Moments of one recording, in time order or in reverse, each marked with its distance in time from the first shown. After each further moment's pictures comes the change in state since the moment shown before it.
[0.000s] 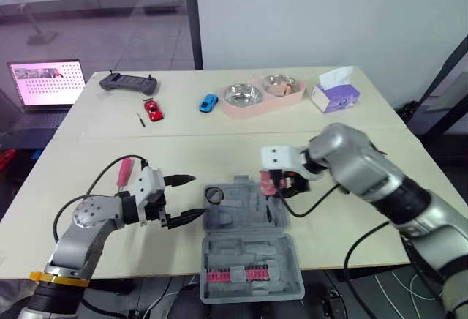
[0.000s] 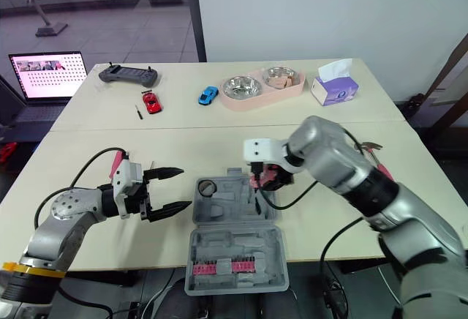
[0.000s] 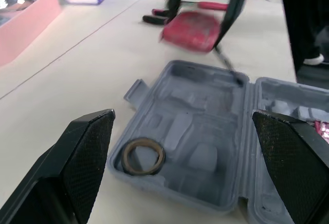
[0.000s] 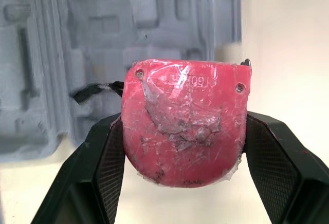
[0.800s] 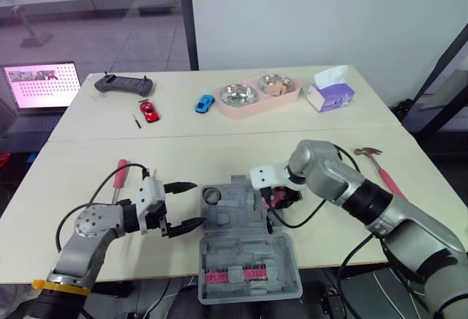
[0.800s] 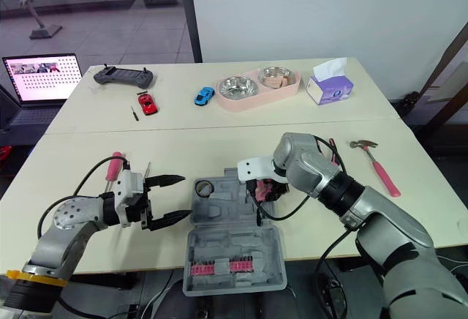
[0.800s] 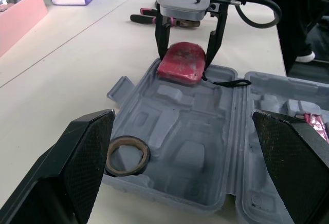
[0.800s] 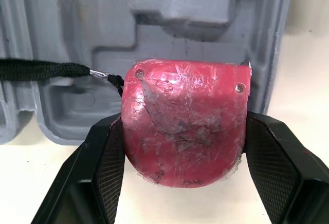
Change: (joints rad) left arm 0.076 -0.010 -0.003 0.015 0.011 -0.079 0.015; right arm 0.041 0.110 0.073 0.179 -0.164 -0.105 0.018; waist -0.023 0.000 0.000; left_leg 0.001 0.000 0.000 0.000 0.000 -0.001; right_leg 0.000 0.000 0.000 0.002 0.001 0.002
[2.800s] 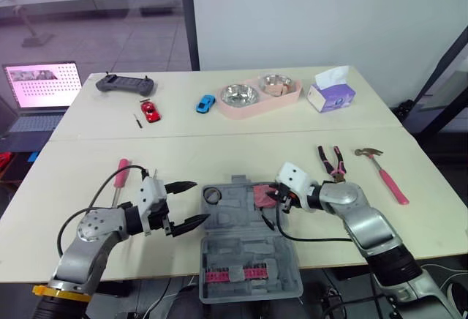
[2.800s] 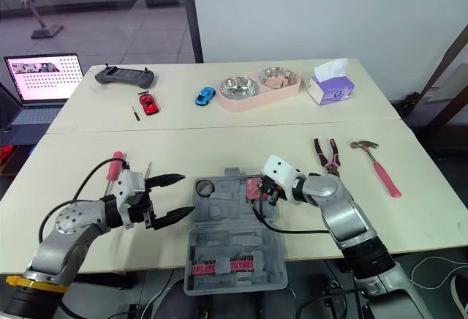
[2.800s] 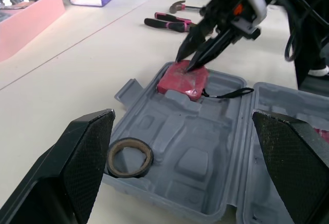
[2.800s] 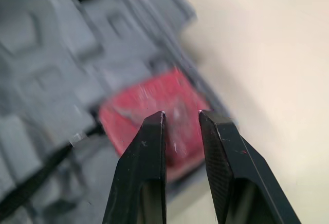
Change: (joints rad) left arm 0.031 -0.022 0.002 -0.068 -0.016 0.064 0.085; right arm 0.559 0.093 -0.569 -0.208 0.319 -0.084 -0.535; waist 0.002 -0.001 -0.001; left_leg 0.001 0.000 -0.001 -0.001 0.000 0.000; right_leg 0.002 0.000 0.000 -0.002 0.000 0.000
